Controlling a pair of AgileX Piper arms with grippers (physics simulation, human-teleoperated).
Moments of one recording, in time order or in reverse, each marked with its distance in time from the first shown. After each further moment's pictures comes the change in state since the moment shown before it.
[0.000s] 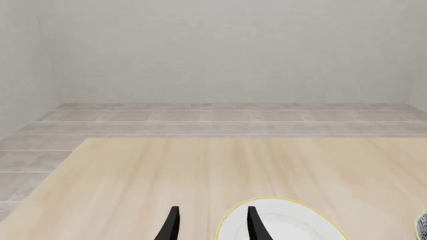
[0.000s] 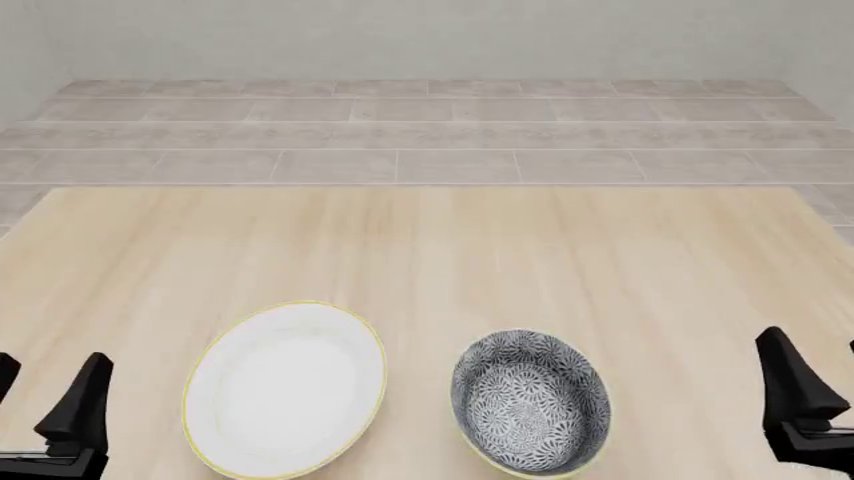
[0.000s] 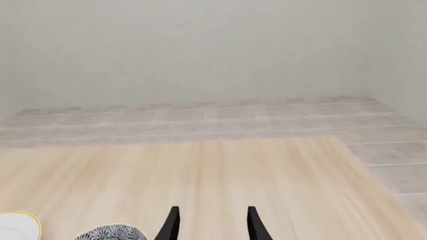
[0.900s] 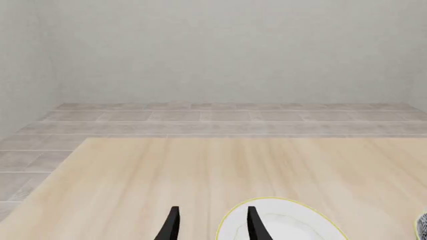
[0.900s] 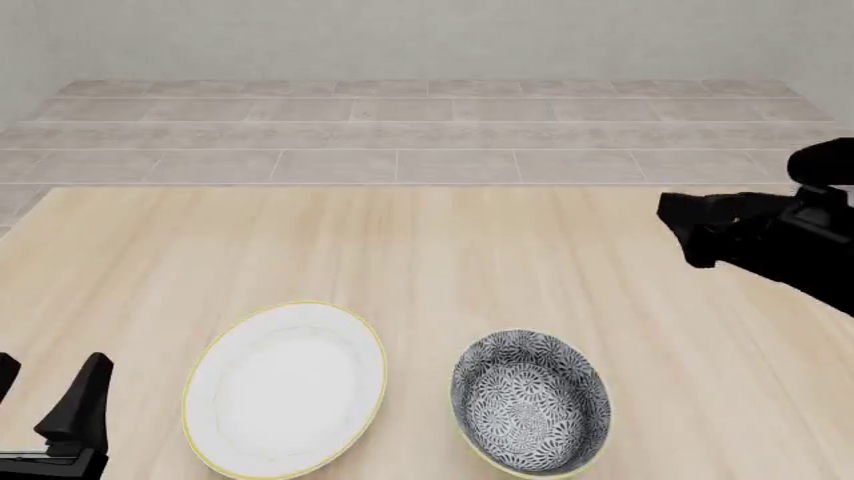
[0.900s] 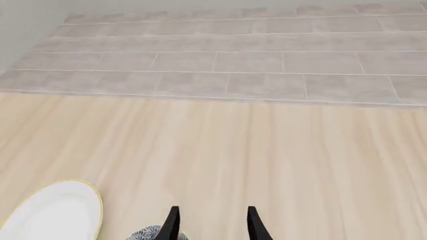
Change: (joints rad) left arm 0.000 0.000 0.000 0.000 0.000; right arm 0.215 0.743 -0.633 0.304 0.078
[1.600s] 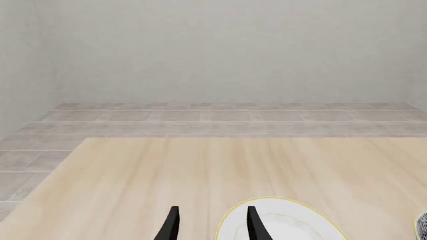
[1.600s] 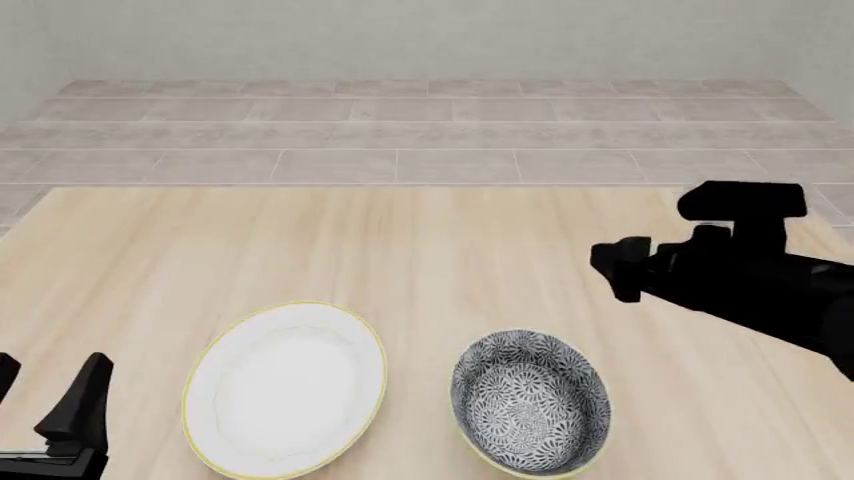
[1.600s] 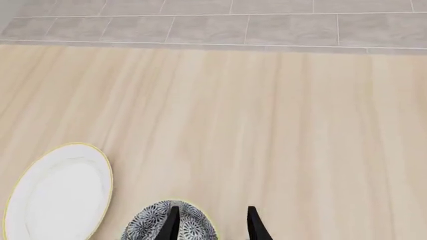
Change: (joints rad) left arm 0.000 0.000 0.000 0.000 0.000; right arm 0.104 0.183 0.045 -0.018 0.083
